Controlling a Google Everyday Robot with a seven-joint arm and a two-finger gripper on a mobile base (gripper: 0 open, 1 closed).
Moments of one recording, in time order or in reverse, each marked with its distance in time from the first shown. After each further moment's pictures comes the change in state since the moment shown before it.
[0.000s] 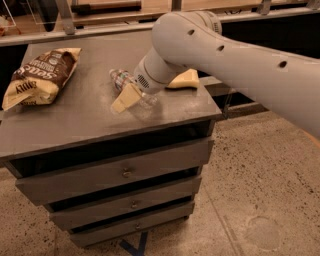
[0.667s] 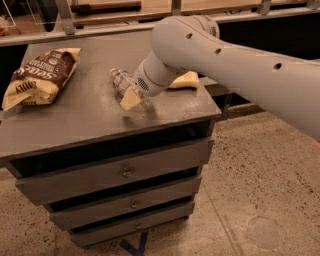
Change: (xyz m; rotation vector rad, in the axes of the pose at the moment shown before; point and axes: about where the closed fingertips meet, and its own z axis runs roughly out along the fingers) arm 0.004 0.001 0.009 -0.008 0.010 -0.003
